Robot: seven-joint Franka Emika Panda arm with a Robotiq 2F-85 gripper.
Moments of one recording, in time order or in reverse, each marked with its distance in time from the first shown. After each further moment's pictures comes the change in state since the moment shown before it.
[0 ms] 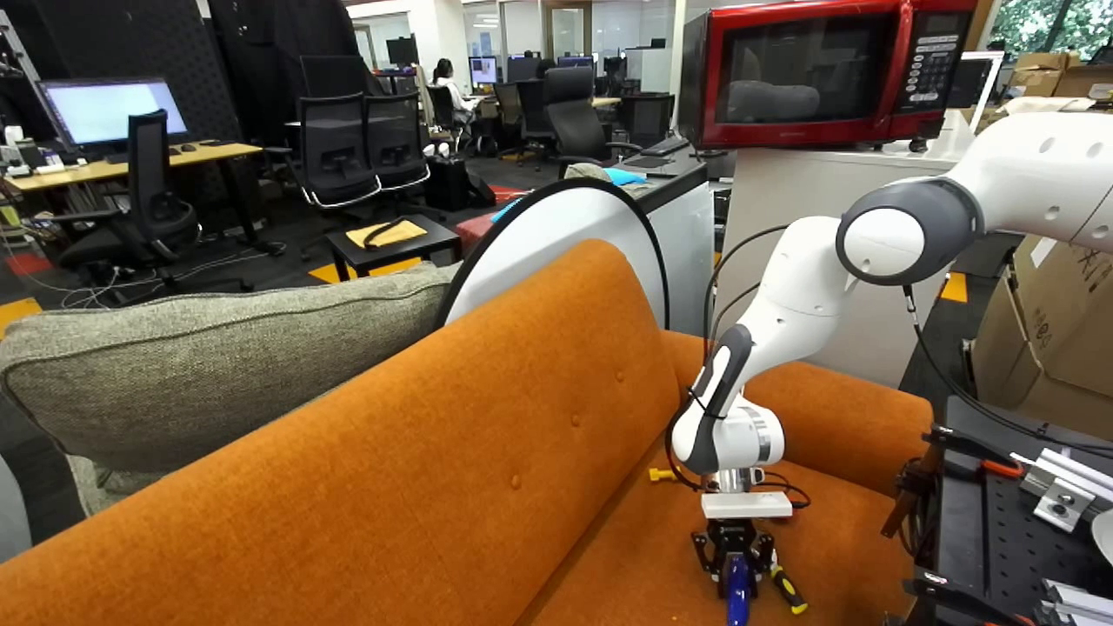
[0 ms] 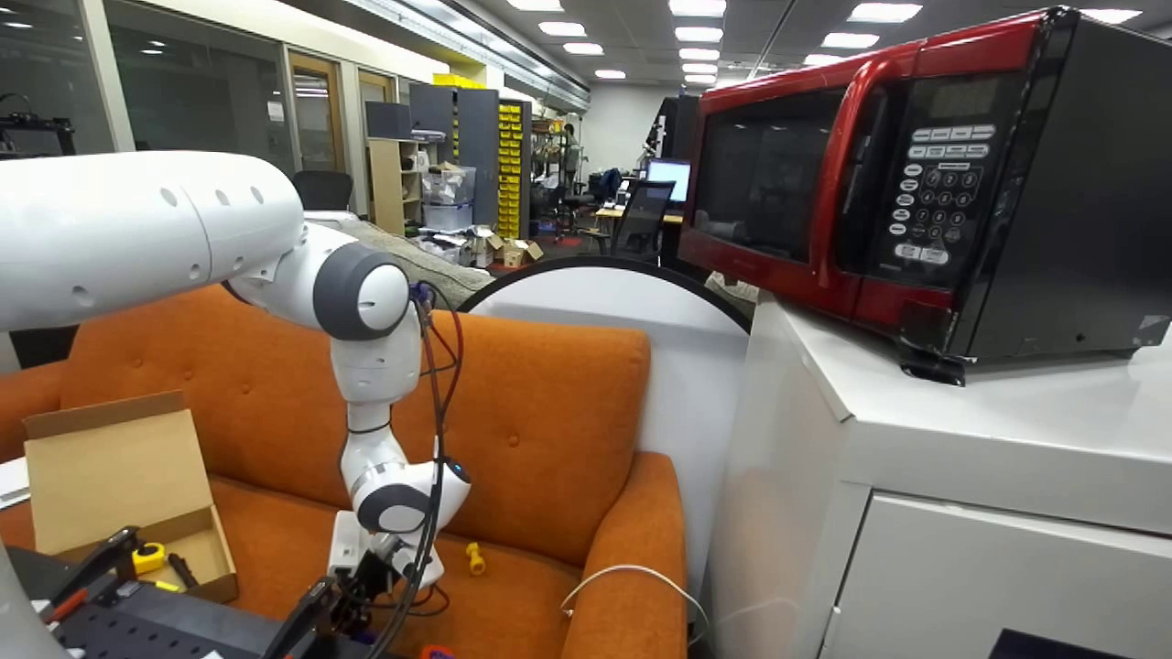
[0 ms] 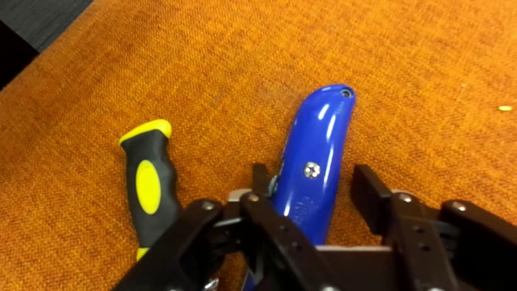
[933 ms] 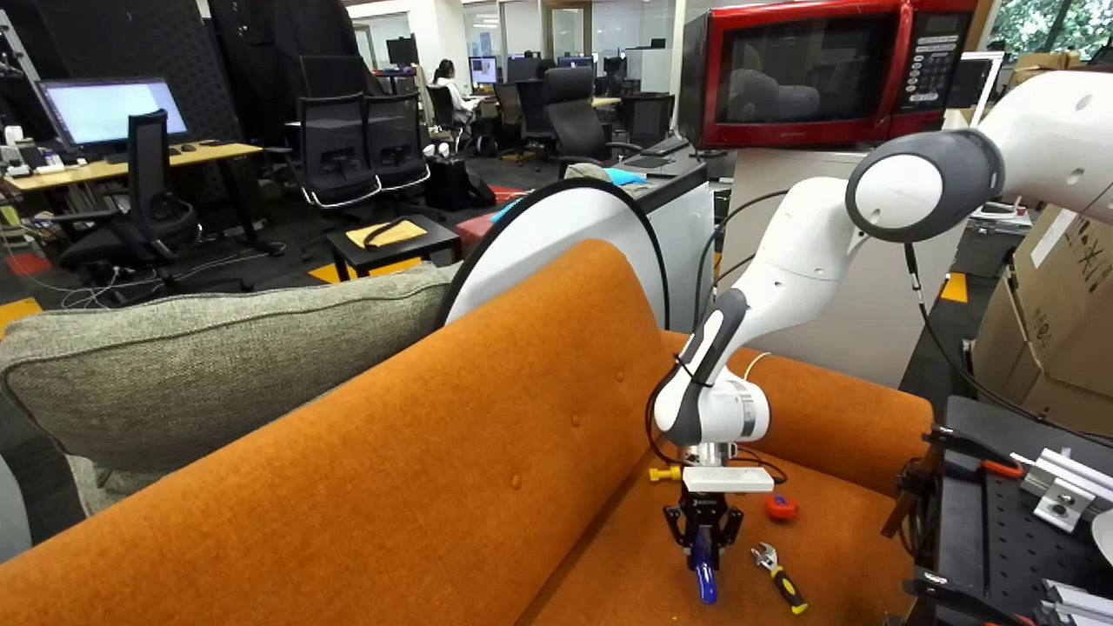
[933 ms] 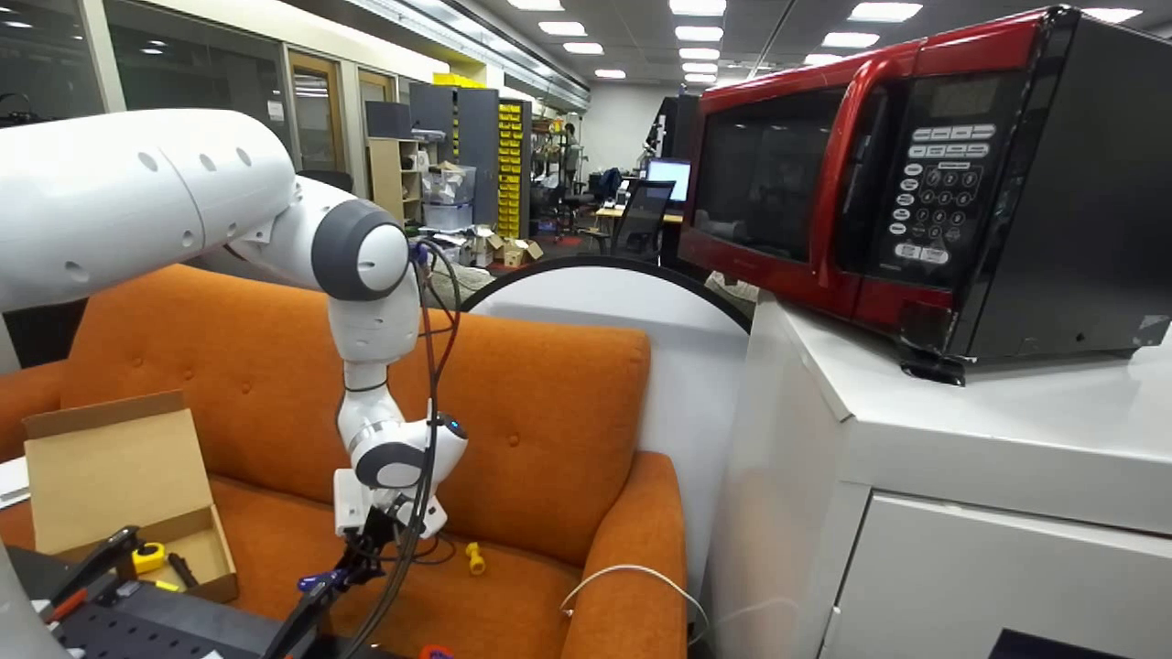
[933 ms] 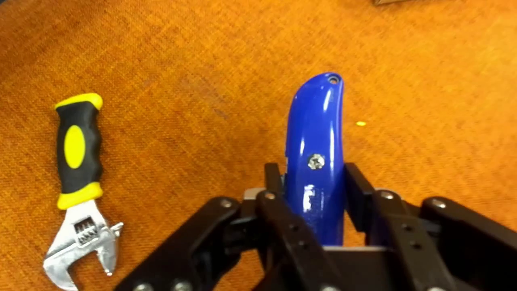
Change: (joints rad) arm -0.014 -0.142 0.066 -0.086 -0.002 0.068 -0.114
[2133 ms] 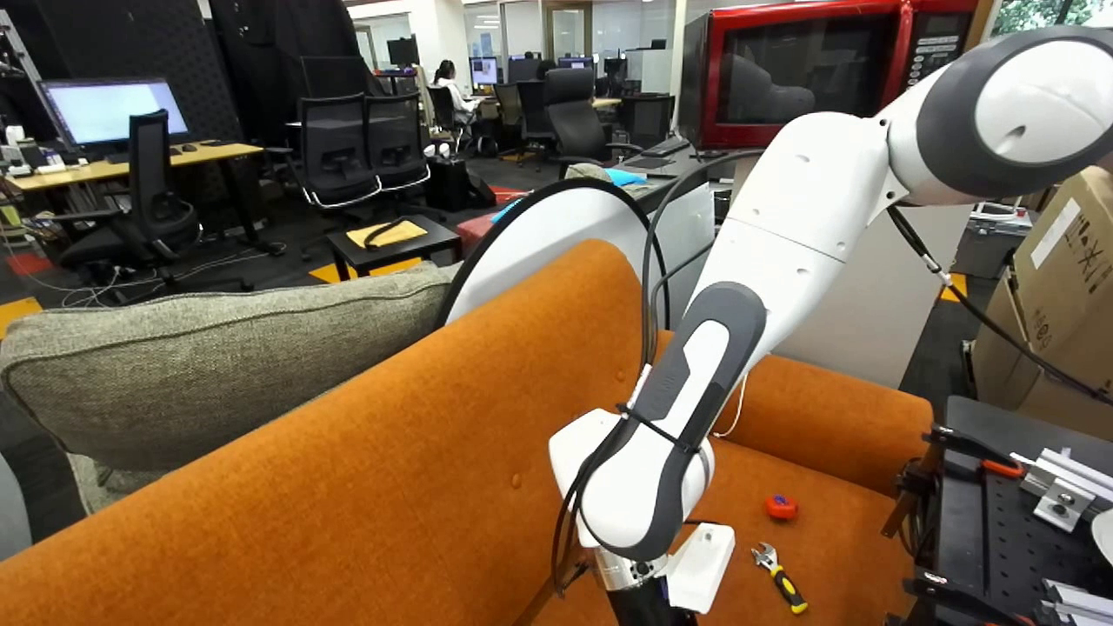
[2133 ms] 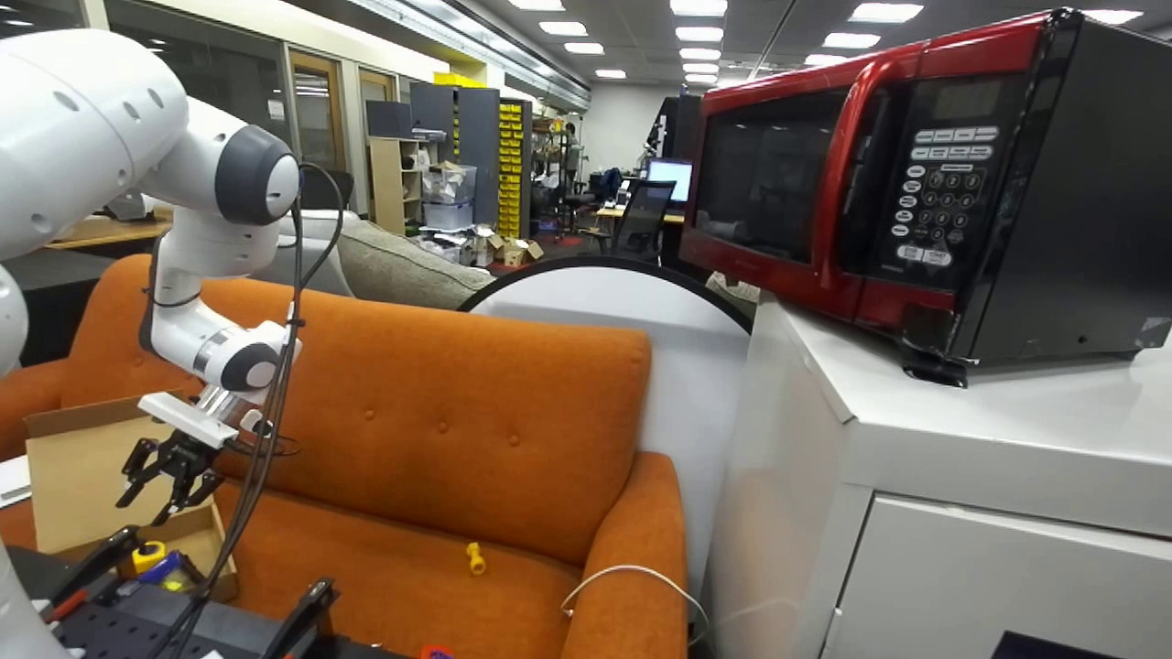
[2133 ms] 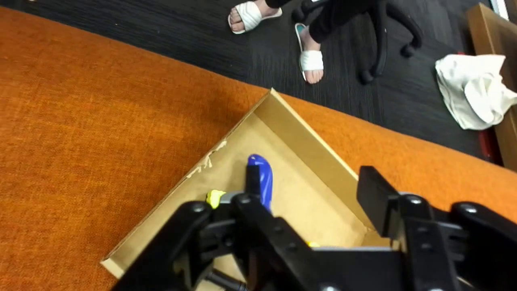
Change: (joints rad) arm 0.361 -0.211 0.209 -0.037 -0.268 -0.320 -0.217
